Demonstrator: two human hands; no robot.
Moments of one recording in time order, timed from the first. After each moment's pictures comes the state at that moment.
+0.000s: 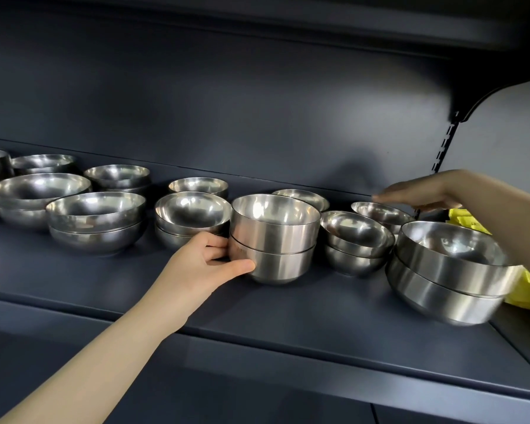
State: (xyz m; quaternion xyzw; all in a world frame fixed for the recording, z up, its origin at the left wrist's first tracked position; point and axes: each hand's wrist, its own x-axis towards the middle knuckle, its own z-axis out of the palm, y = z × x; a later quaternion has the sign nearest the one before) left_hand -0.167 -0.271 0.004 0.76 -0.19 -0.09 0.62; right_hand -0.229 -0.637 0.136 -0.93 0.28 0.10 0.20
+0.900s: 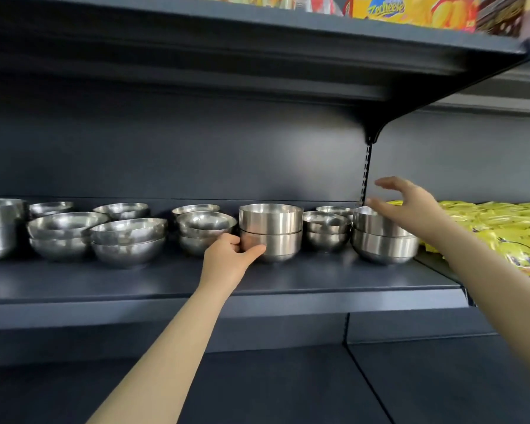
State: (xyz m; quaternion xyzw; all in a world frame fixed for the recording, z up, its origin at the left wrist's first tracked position) left_hand -0.181 -0.253 0.000 0.75 -0.30 0.00 0.59; right_hand -0.376 -0.484 0.087 -0.86 0.26 -0.41 0.17
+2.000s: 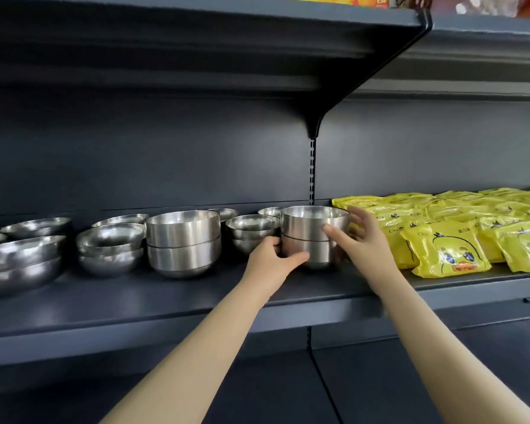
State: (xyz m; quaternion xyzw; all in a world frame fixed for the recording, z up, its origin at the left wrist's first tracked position) left_hand -0.290 -0.434 0.004 0.73 -0.38 -0.11 0.56; right_hand -0.405 -0.571 0.007 -0.72 0.20 -0.50 0.43
